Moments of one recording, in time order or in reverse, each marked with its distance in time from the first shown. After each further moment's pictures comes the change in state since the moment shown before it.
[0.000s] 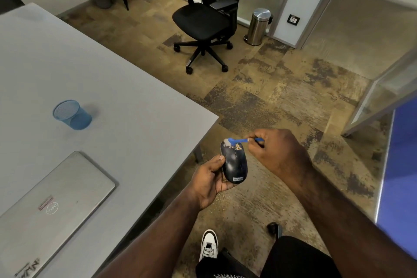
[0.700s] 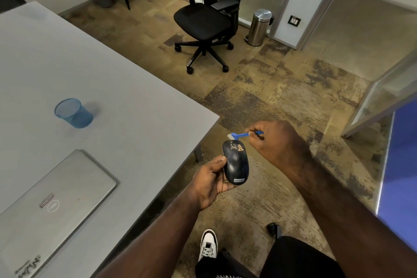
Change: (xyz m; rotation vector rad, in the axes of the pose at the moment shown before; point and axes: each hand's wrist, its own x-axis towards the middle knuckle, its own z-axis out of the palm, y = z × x) left_hand -0.009 0.001 0.003 0.037 -0.005 -0.006; right_hand 0.014 -0.005 -0.003 -0.063 -0.006 -0.004
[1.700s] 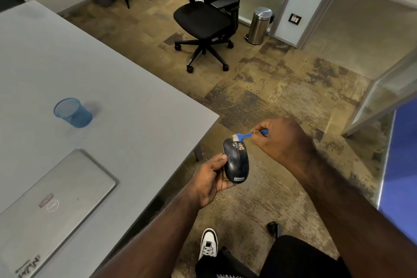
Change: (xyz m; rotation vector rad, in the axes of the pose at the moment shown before) left_hand 0.007 0.001 0.000 0.046 0.003 0.004; right_hand 0.005 0.009 -0.005 0.039 0.005 0.066
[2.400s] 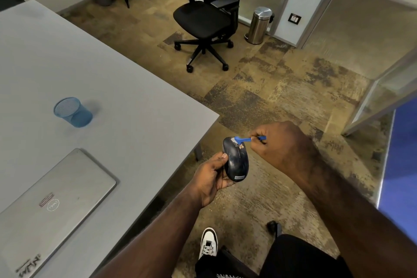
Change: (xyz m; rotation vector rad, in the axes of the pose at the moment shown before) left_hand -0.001 -0.002 0.001 0.058 -0.006 0.041; right_hand -0.019 -0.016 -0.012 -0.135 -0.068 -0.098
